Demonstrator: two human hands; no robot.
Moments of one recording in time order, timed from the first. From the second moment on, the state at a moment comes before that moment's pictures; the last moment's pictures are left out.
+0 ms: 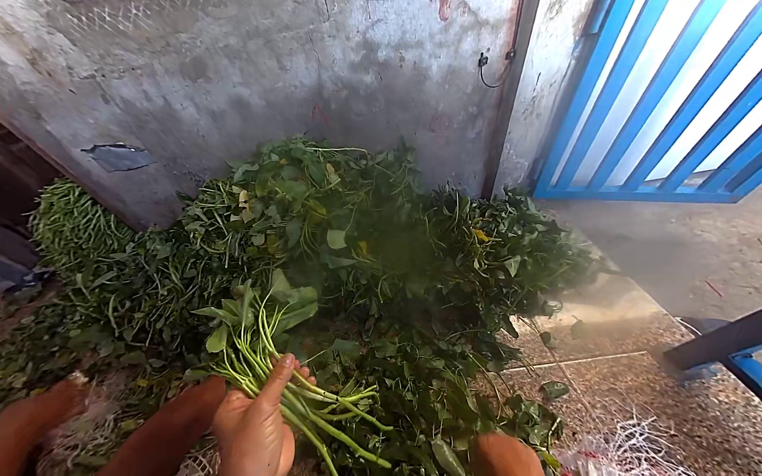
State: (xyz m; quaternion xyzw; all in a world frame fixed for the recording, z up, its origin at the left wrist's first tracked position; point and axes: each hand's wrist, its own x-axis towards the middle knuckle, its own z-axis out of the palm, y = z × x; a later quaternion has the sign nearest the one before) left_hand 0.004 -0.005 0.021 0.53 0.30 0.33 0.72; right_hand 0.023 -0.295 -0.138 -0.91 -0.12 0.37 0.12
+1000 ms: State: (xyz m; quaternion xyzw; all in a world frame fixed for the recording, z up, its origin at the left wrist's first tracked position) left_hand 0.003 -0.015 0.031 0.55 0.31 0.22 0.74; right_hand 0.092 -0.289 -0.281 -0.89 0.16 0.39 0.20
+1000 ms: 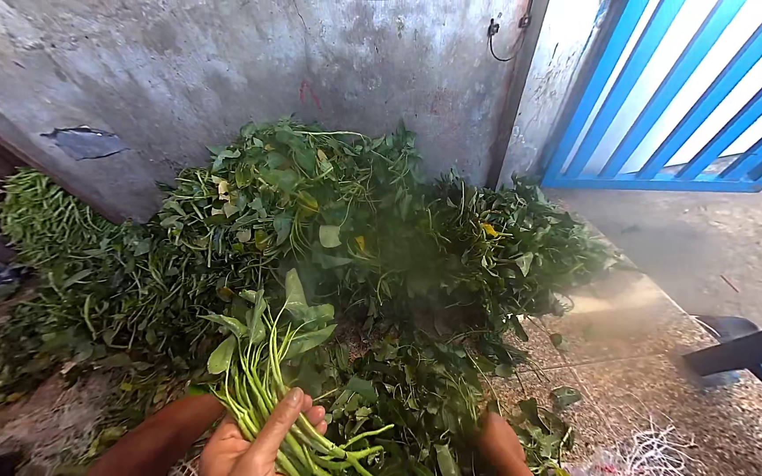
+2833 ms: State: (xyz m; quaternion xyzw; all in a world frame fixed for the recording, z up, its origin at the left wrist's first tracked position) left_hand 0.002 -0.002 0.038 0.51 0.35 0.32 0.72; right_hand 0.019 -0.275 -0.114 -0.90 -0.13 0.38 0.18
